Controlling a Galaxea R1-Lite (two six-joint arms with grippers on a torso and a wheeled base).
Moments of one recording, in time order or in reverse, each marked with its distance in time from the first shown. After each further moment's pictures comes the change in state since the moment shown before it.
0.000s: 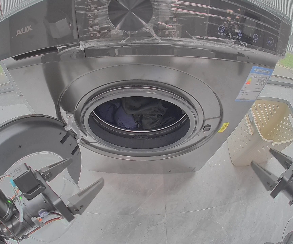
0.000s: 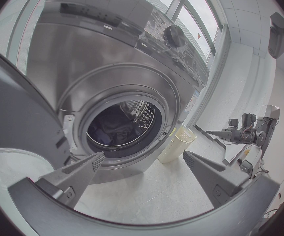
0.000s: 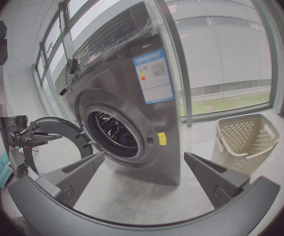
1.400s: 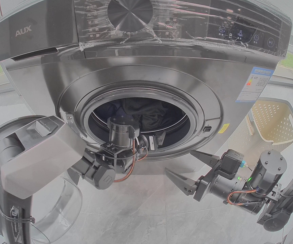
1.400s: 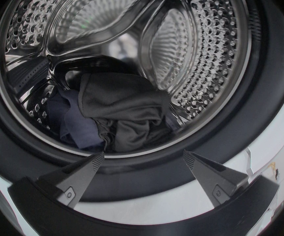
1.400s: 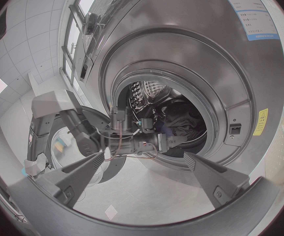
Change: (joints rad) left arm 0.136 0.997 -1.093 0.292 0.036 -0.107; right arm 0.202 0.711 -0.291 -0.394 0.171 0.055
